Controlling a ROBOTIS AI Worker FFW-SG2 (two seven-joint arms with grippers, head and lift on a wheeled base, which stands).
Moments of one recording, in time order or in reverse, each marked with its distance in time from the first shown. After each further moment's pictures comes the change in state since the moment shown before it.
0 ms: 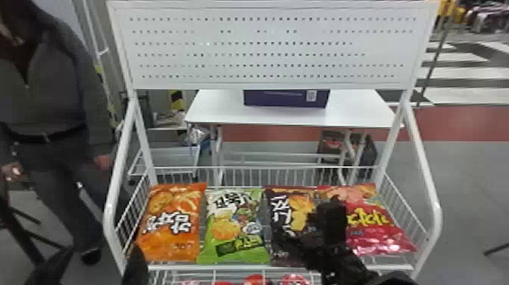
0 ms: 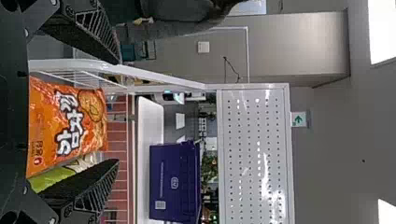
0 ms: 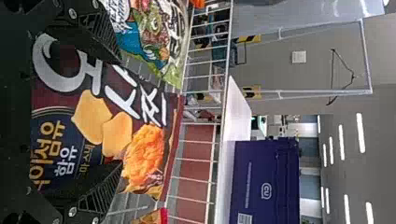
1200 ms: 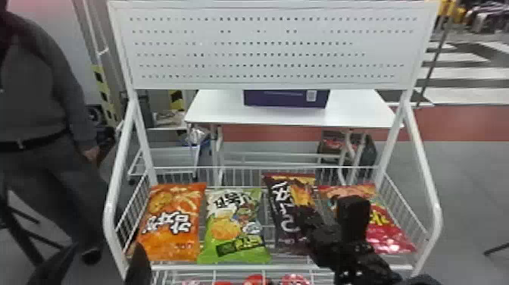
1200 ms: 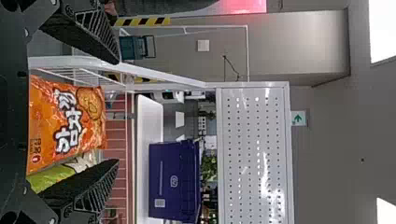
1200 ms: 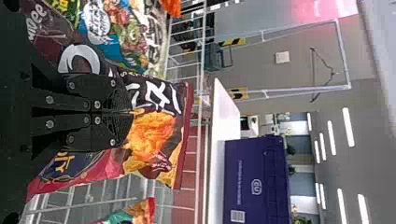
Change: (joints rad) left arm -0.007 0.005 -0.008 -0.001 0.002 0.003 0.000; right arm 0.111 -0.048 -0.064 -0.266 -0.073 0.092 0.020
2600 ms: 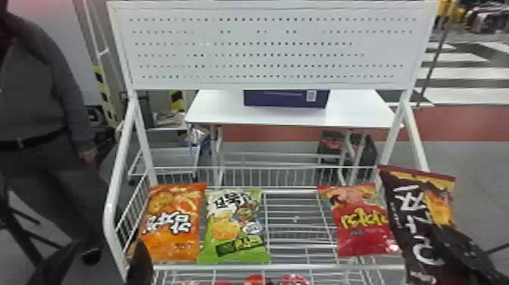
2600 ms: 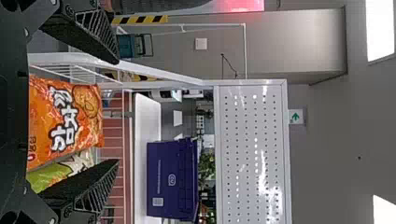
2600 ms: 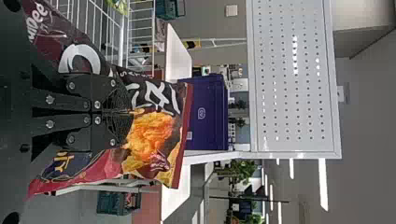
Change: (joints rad) left arm -0.020 0.008 -0.004 0.009 0.003 0.000 0.009; right arm 0.728 -0.269 -0.478 -0.609 -0.209 -0.240 -0.051
